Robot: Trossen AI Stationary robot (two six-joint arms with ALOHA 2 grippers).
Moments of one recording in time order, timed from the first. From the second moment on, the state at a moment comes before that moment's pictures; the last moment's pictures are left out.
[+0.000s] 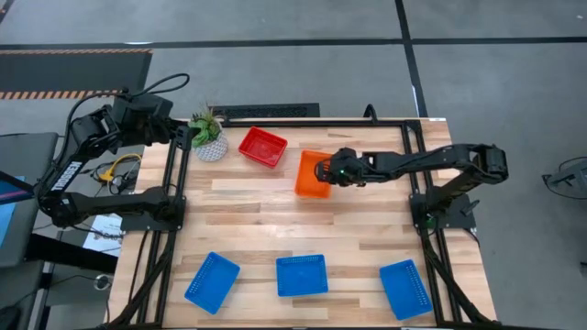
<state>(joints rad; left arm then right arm) 0.63 0.88 1.45 -1.24 -0.09 -0.45 -0.17 1.46 0.89 -0.34 0.19 1.34</state>
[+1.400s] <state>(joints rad) 0.63 0.88 1.45 -1.24 -0.09 -0.47 0.02 1.32 0.89 -0.59 0.21 1.21</state>
